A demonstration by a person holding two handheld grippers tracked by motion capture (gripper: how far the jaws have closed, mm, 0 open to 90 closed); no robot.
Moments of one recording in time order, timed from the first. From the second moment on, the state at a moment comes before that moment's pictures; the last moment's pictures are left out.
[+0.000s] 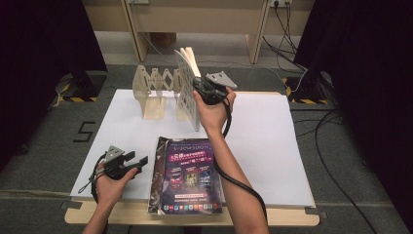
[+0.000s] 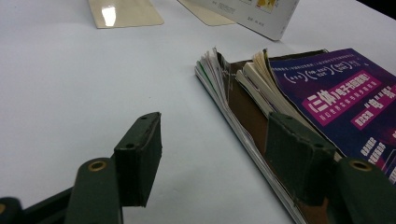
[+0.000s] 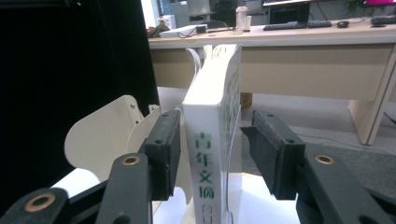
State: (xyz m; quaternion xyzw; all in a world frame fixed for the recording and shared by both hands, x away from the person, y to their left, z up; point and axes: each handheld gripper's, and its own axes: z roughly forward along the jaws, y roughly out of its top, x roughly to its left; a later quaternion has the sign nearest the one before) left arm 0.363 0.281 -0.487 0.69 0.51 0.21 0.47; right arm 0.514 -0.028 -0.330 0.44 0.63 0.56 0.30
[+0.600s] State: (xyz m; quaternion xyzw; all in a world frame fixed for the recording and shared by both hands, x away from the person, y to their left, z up) left arm 0.362 0.272 -0.490 0.70 0.51 0.19 0.47; right arm 0.481 -0.064 -0.340 0.45 0.65 0.56 0.25
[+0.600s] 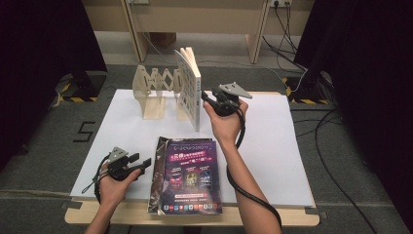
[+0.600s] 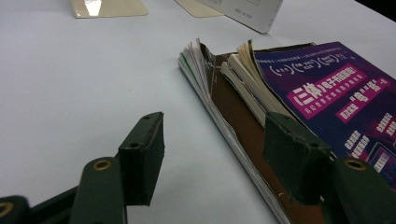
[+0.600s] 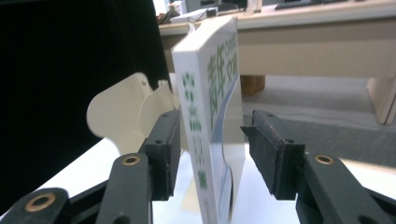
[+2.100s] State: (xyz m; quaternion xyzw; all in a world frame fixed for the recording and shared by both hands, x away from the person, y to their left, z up) left arm 0.391 0.208 -0.483 0.74 0.50 0.12 0.44; right arm 0.458 -0.100 -0.479 0.53 0.74 0.40 0.08
